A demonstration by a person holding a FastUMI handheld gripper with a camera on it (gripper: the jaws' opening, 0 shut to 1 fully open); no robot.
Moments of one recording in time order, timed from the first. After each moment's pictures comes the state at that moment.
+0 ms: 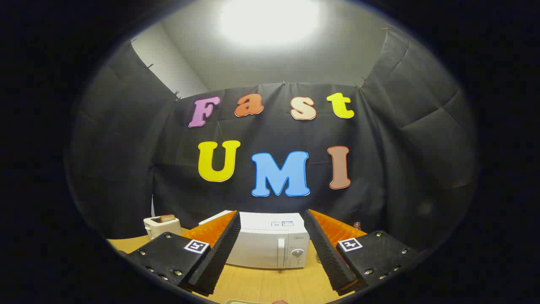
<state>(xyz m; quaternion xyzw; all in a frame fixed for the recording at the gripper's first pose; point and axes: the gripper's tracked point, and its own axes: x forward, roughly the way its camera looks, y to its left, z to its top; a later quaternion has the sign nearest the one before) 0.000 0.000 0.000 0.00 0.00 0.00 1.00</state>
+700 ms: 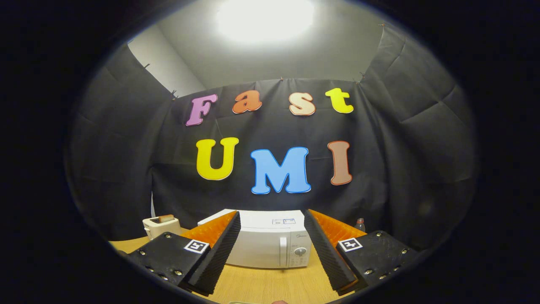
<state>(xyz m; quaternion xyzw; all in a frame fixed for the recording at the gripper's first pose) 0.023 0.000 -0.015 0.01 0.01 0.00 1.00</state>
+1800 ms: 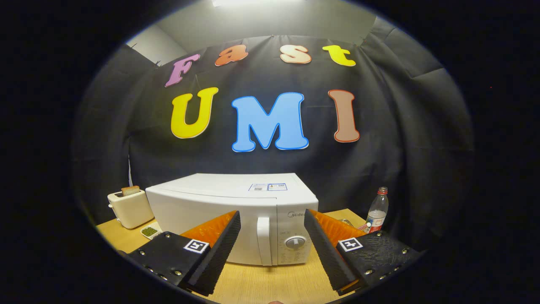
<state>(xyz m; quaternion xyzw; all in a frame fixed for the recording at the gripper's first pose) 0.172 -0.046 -0.191 0.01 0.13 -0.01 0.99</state>
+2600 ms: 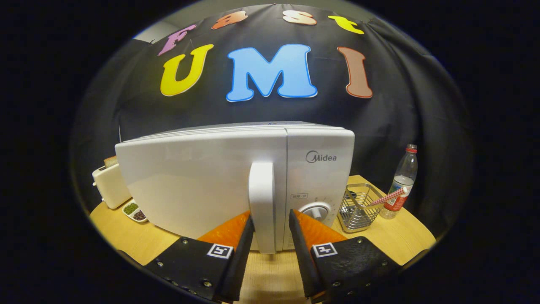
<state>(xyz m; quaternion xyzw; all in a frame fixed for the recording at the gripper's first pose) 0.210 -0.033 -0.301 0.01 0.24 -0.01 0.97</state>
